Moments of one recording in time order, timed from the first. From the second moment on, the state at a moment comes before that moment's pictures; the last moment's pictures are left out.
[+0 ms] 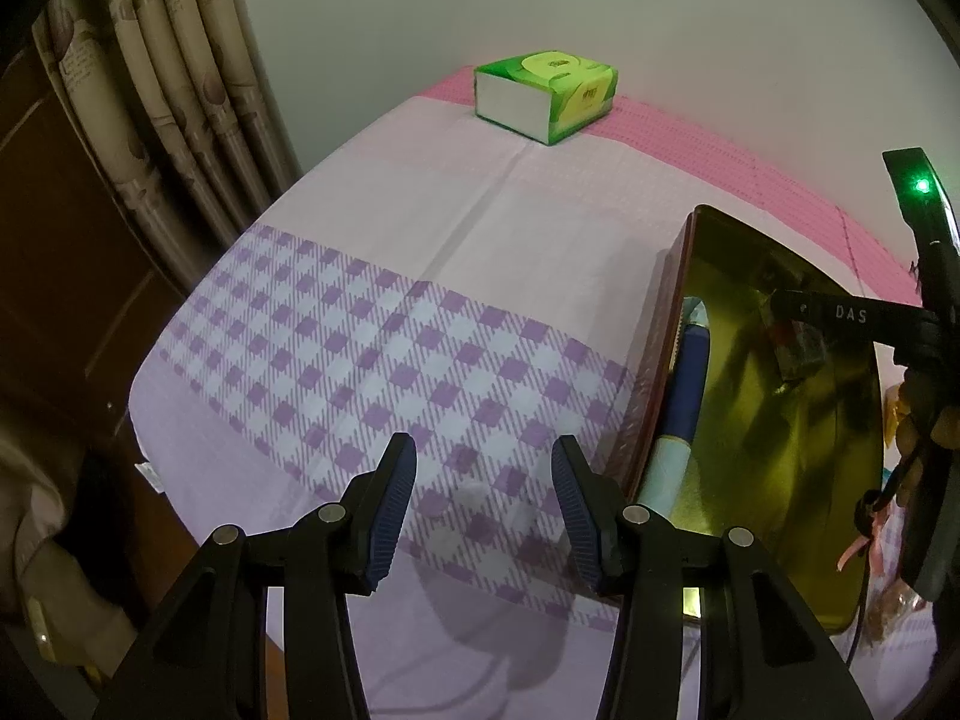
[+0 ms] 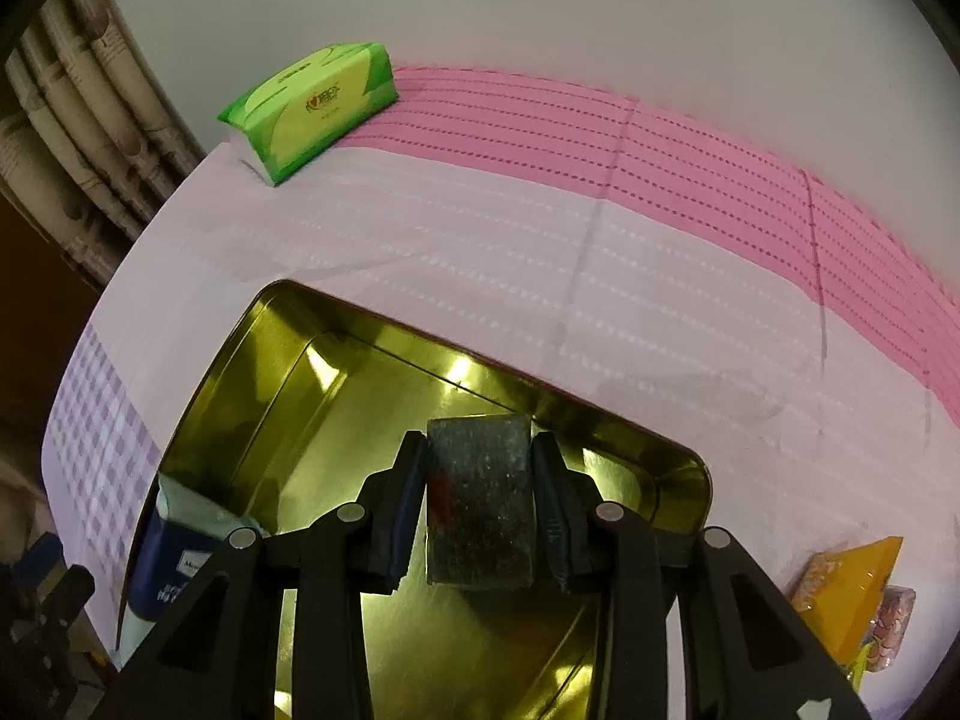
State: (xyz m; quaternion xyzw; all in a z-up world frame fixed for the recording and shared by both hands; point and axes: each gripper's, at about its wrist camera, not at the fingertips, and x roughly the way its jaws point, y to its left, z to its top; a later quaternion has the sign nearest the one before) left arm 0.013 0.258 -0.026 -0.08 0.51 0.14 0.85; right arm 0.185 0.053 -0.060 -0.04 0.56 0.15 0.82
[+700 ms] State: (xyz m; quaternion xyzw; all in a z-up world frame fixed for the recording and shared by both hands) left arm 0.010 0.240 -0.017 -0.06 0.50 0.12 0.86; right arm 0.121 -0.043 0.010 -0.04 0.53 0.13 0.84
